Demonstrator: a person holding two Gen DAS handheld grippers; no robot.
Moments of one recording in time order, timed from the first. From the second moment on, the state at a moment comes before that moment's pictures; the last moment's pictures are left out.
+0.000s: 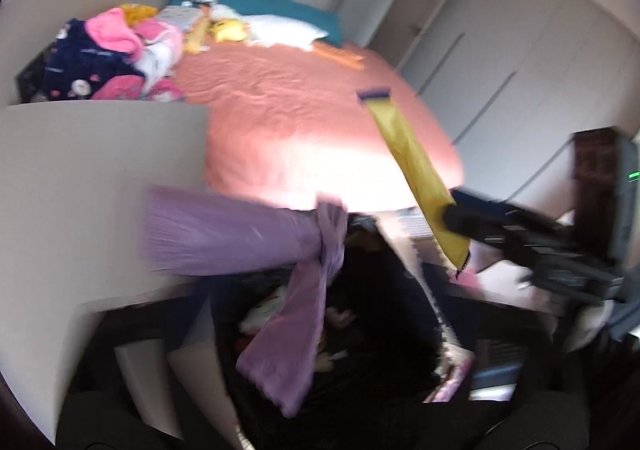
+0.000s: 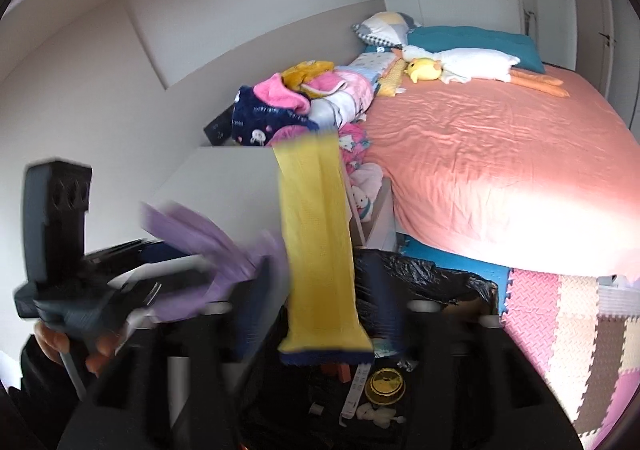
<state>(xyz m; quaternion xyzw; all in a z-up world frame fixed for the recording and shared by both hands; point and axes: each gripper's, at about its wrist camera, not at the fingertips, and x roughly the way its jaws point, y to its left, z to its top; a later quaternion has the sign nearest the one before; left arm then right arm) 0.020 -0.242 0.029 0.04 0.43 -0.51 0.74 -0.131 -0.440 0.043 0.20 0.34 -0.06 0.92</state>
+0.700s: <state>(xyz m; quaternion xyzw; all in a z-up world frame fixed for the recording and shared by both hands) 0.001 -0.263 0.021 0.09 0.43 -0.51 0.74 -0.146 -0.455 0.042 0.21 0.32 -0.10 0.92</state>
